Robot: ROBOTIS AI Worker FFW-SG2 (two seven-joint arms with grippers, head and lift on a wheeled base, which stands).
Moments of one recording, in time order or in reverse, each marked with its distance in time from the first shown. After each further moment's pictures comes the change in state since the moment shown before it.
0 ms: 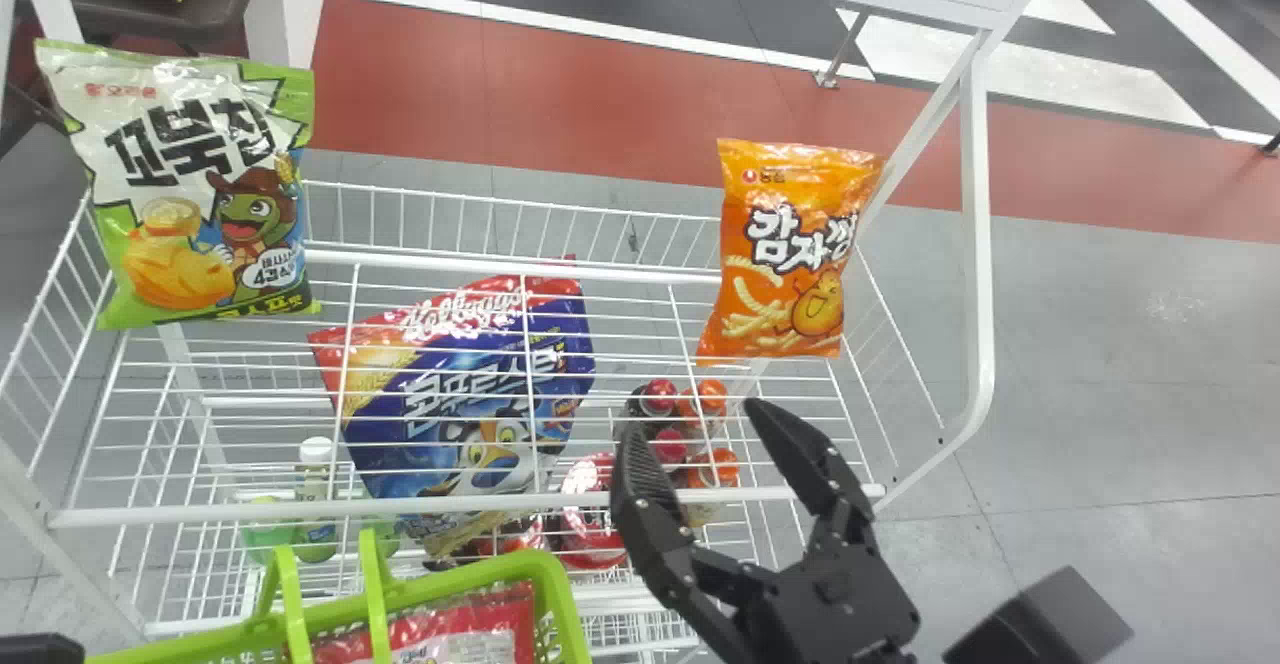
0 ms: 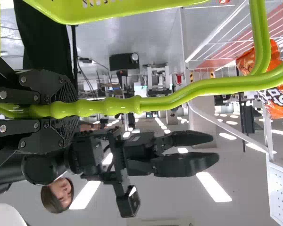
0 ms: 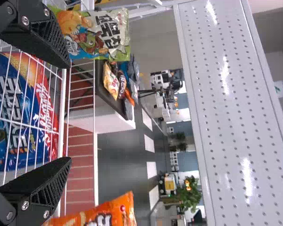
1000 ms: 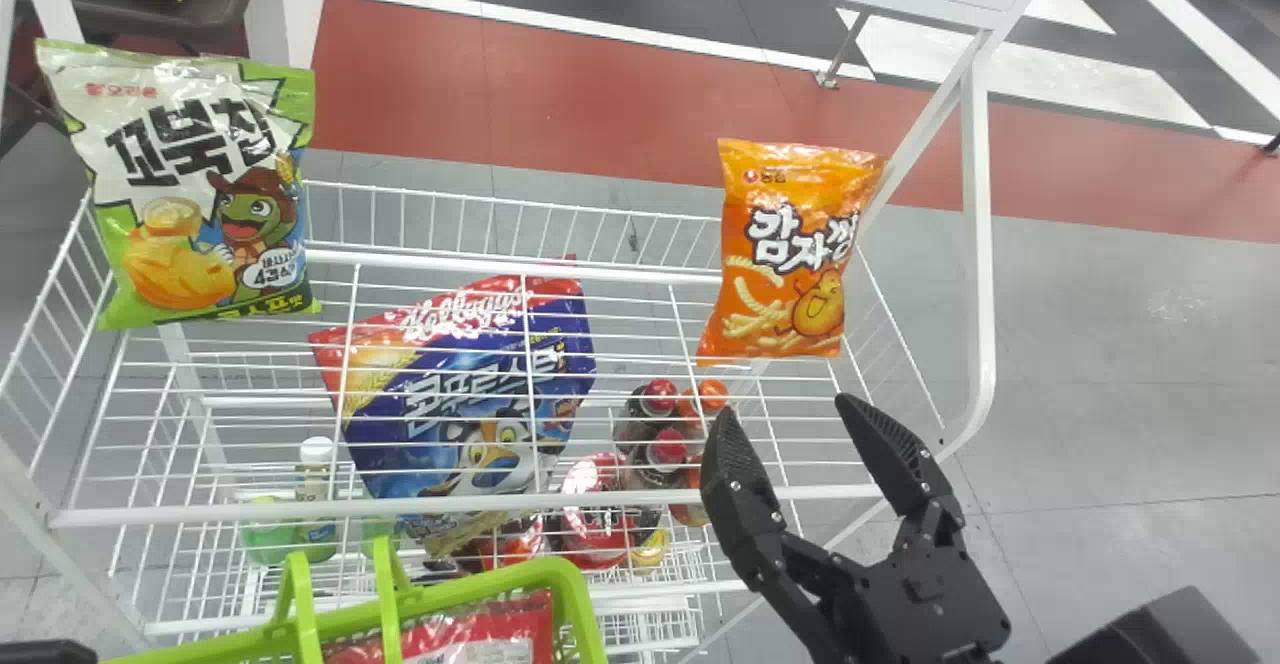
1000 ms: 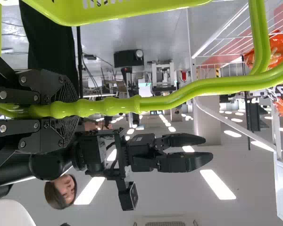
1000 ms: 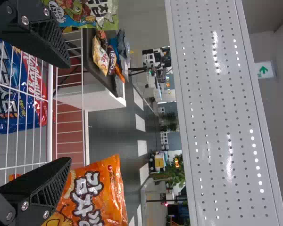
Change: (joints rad) left arm 0.009 0.007 -0.016 -0.012 0.000 0.000 -0.014; right arm 0.044 0.030 -0.081 -0.025 -0.041 -0.047 0.000
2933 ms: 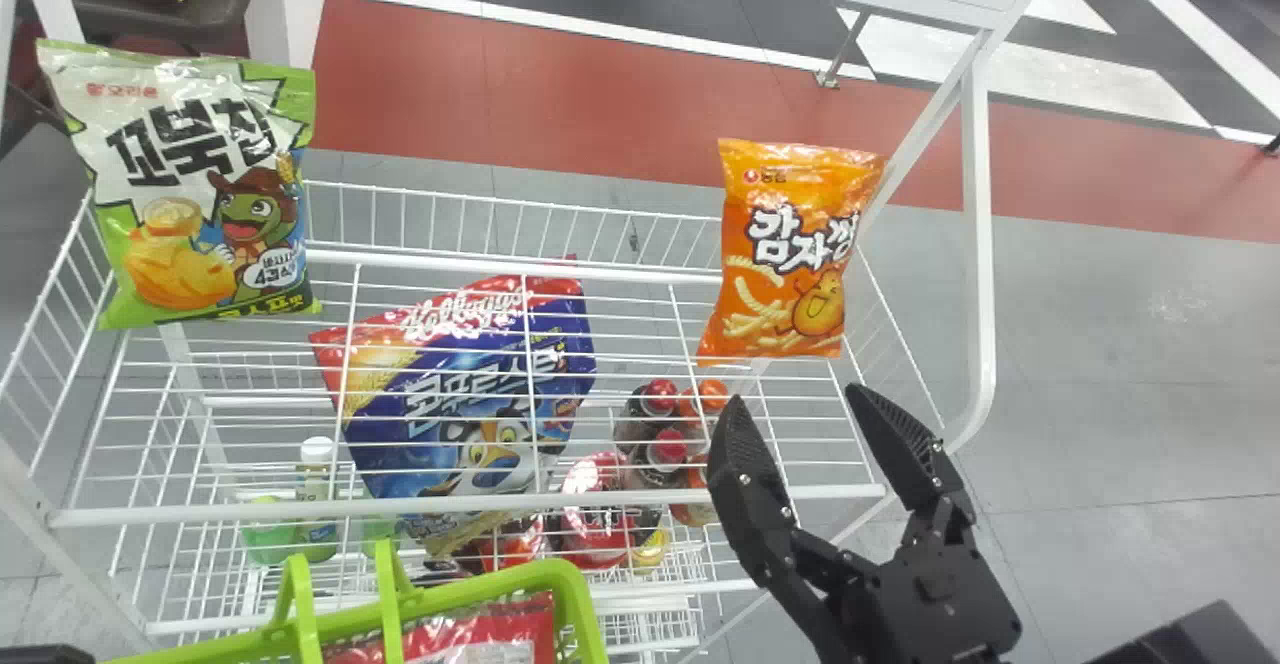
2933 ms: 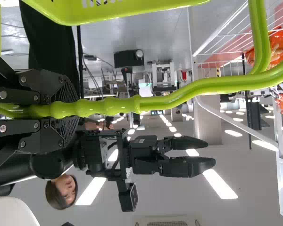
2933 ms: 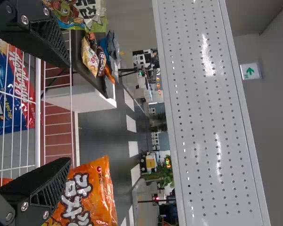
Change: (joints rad) left arm 0.013 -0.001 0.001 -0.022 0.000 0.000 0.000; right arm 0.001 -0.001 0.009 0.003 -0.005 -0.050 0.000
